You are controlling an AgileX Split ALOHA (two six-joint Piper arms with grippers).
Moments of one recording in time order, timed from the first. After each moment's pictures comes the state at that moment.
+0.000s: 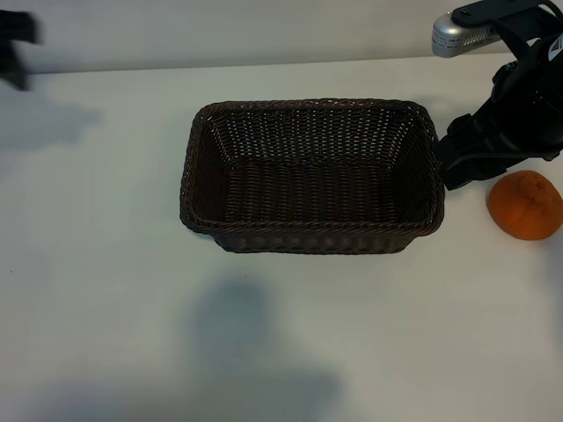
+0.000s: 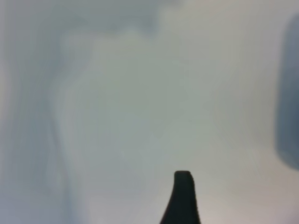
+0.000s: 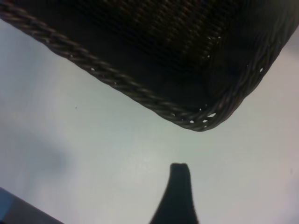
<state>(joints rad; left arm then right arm) 0.03 1.54 -1.50 0.00 1.12 -0.11 0.22 1.49 -1.26 0.20 1.12 -0.14</state>
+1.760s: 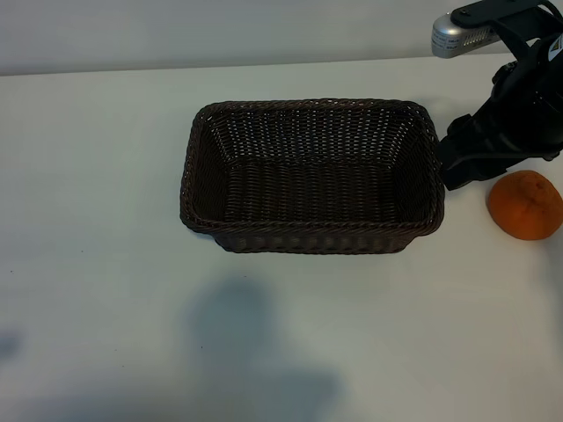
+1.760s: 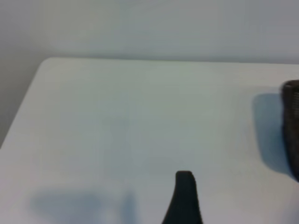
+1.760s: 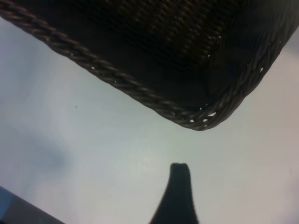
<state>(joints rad) 0.06 0.28 -0.96 -0.02 1.09 0.02 0.22 1.49 -1.26 0.20 1.12 -0.15</state>
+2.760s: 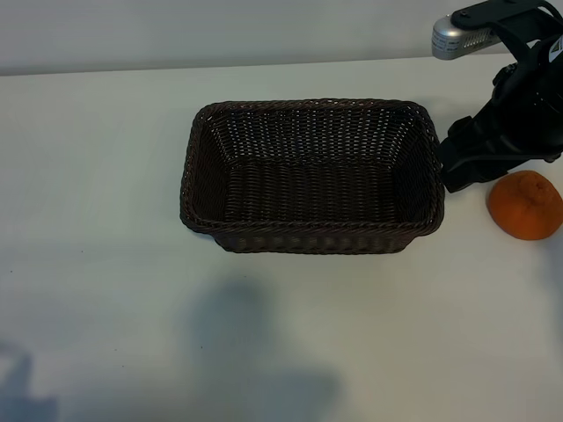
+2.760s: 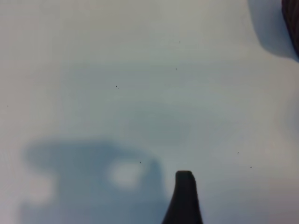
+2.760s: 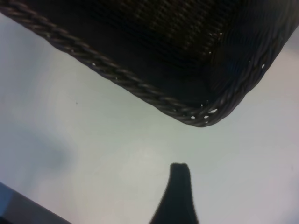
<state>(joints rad) 0.03 0.05 -0.51 -0.05 1.11 0.04 0.22 1.49 -1.26 0.20 1.13 -0.15</state>
